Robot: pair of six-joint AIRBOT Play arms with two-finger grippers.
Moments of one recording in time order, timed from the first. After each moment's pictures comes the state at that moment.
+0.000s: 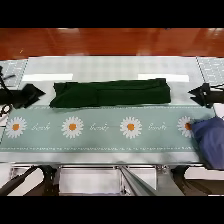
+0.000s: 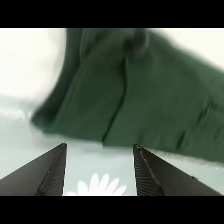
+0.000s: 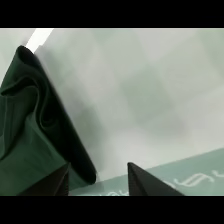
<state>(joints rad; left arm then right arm) 0.40 -1.09 0.83 0.93 -1.01 -1.37 -0.64 -1.54 1.05 -0.71 1.09 1.21</state>
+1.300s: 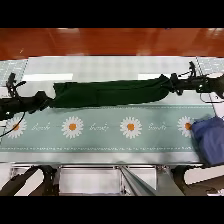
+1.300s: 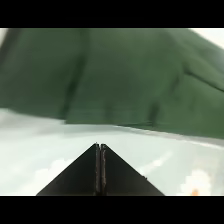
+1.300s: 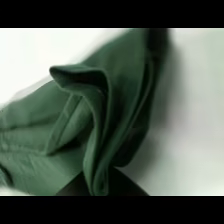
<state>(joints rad) 0.29 -1.01 0.68 0.72 -0.95 -1.23 -0.30 -1.67 1.22 -0.65 1.09 1.21</state>
